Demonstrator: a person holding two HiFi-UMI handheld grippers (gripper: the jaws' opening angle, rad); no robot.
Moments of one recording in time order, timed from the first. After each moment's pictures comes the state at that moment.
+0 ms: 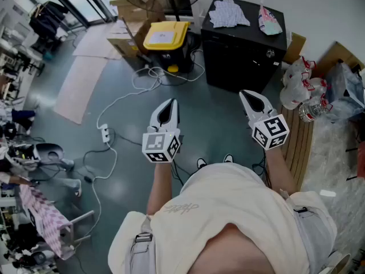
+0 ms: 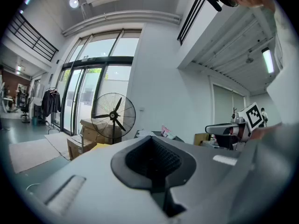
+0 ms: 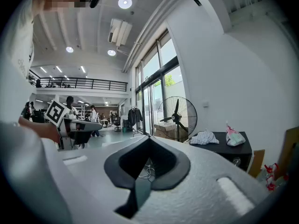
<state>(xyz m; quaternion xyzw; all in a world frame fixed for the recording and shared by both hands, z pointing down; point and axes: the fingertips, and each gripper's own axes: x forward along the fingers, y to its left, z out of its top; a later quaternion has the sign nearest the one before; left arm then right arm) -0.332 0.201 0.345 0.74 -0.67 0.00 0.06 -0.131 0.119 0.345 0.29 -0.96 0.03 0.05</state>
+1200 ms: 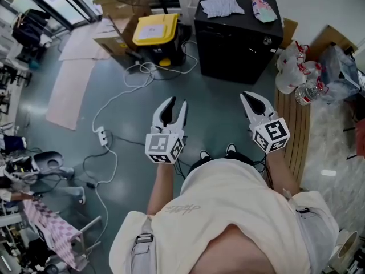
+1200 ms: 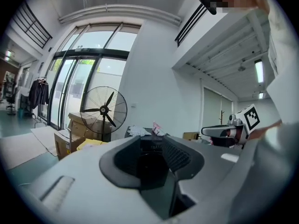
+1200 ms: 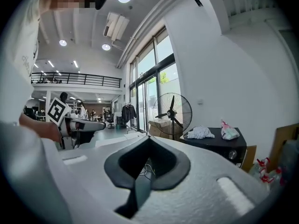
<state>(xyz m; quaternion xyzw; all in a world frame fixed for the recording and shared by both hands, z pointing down) -0.345 0.202 0.368 0.78 -0.61 0.00 0.08 -0.154 0.148 0.367 0.33 -0.94 0.04 0.07</state>
